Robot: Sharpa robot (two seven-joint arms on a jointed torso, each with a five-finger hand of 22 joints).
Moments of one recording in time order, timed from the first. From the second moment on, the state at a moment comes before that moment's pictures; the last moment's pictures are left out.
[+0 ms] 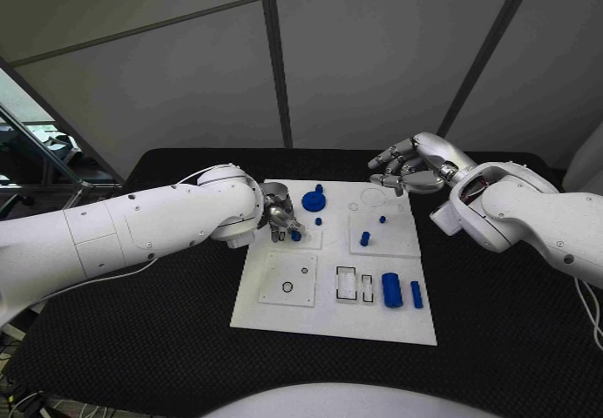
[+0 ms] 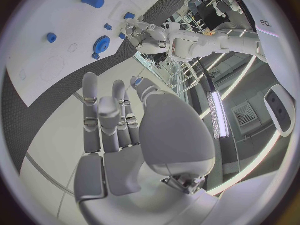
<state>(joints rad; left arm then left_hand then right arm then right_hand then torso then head) 1.21 -0.70 -0.02 1.42 -1.09 0.04 -0.54 1.12 -0.16 0.50 0.15 0.06 0.93 0.07 0.55 0.67 1.34 0.00 1.22 1.13 1.45 -0.04 0.10 0.62 0.19 1.46 0.07 1.46 1.31 1.23 -0.80 0.02 1.50 -0.96 -0.33 0.06 1.37 -0.12 0.22 0.13 0.45 0.94 0.15 0.16 0.09 1.09 0.06 0.69 0.58 1.42 -0.02 1.11 0.95 0.16 1.02 0.10 0.89 0.62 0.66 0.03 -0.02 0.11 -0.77</state>
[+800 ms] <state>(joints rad) 1.21 -0.70 -0.02 1.42 -1.09 0.04 -0.55 1.07 -0.15 0.27 0.26 0.06 0.95 0.07 0.53 0.67 1.34 0.00 1.22 1.14 1.46 -0.03 0.09 0.63 0.19 1.46 0.07 1.46 1.31 1.23 -0.80 0.02 1.50 -0.97 -0.33 0.06 1.37 -0.12 0.22 0.14 0.45 0.94 0.15 0.16 0.09 1.09 0.06 0.68 0.58 1.42 -0.02 1.11 0.95 0.16 1.02 0.10 0.88 0.61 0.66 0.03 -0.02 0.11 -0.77</state>
